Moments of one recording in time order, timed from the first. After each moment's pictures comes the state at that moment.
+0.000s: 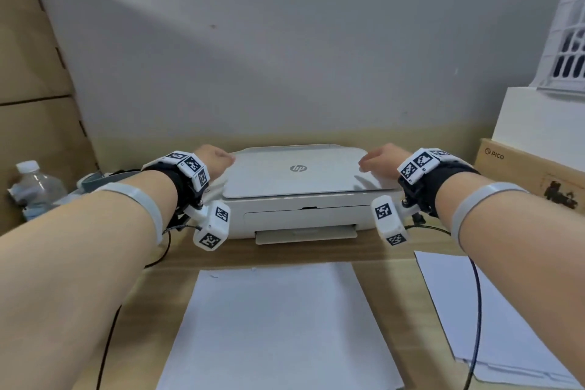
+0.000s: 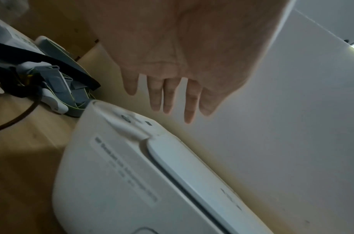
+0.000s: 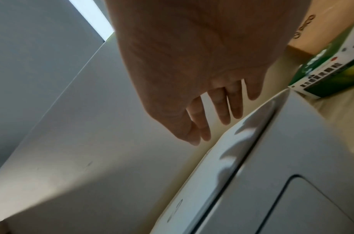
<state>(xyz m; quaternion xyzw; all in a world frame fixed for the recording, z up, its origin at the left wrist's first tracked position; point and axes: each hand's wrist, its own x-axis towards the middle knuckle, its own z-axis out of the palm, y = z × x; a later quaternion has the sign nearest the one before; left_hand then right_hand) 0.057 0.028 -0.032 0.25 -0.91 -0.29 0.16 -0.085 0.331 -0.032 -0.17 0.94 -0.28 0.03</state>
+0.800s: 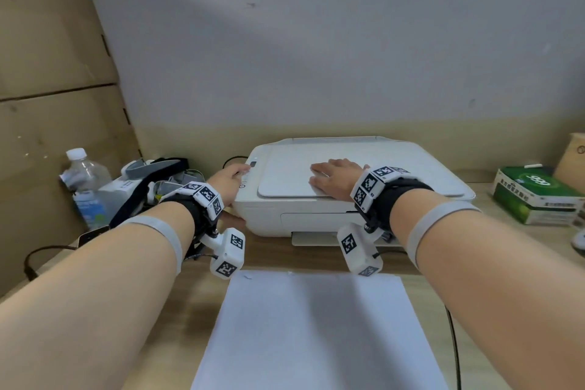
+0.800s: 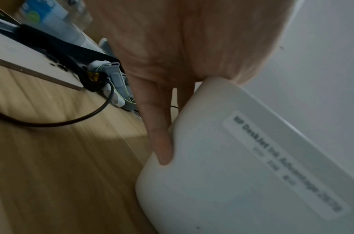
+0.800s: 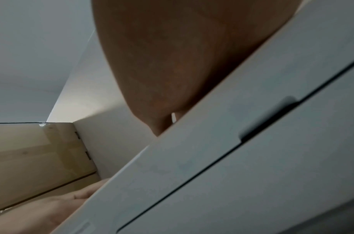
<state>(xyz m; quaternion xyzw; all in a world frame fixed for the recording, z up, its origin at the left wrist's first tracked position) 0.064 -0.016 -0.095 0.30 -0.84 -0.42 0.17 -0.038 0.198 -0.059 -0.41 0.91 0.03 0.01</state>
